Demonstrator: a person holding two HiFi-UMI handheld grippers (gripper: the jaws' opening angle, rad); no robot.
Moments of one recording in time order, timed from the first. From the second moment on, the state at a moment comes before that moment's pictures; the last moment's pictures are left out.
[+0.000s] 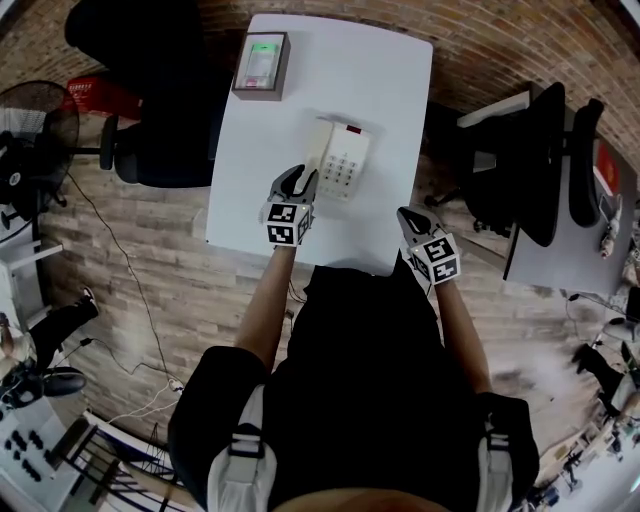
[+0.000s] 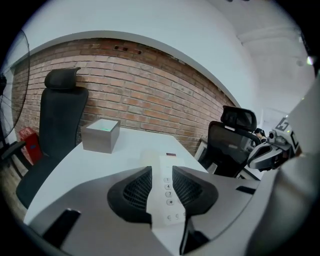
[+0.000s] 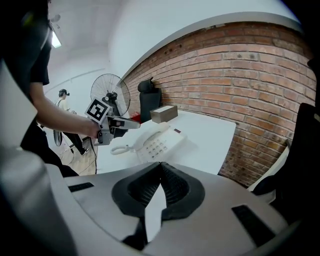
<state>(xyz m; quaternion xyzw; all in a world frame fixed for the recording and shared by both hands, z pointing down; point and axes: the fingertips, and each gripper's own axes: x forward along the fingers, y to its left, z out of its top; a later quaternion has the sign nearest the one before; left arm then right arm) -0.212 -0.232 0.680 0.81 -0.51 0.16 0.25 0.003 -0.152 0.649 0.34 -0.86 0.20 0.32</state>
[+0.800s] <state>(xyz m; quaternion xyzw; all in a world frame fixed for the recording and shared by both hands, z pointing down) -0.208 -0.262 0.733 0.79 -0.51 0.20 0.26 0.013 -0.138 0.658 0.35 -0.85 0.23 0.33</state>
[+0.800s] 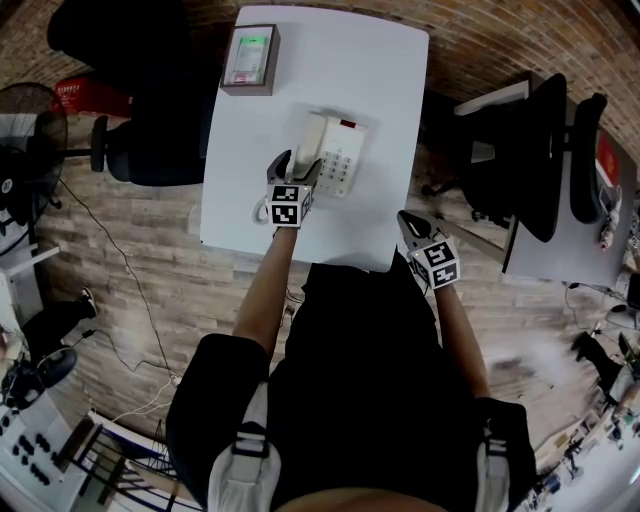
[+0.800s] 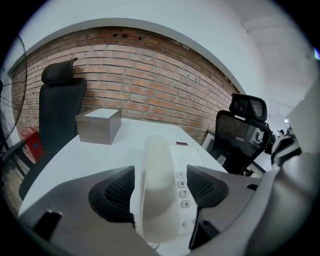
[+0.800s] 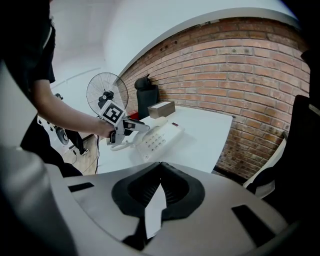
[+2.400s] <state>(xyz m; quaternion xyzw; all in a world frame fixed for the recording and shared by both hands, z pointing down) -0.199 -0.279 0.760 0.77 -0.52 0.27 0.26 0.021 -0.137 0.659 0.35 -0.84 0.24 0.32</state>
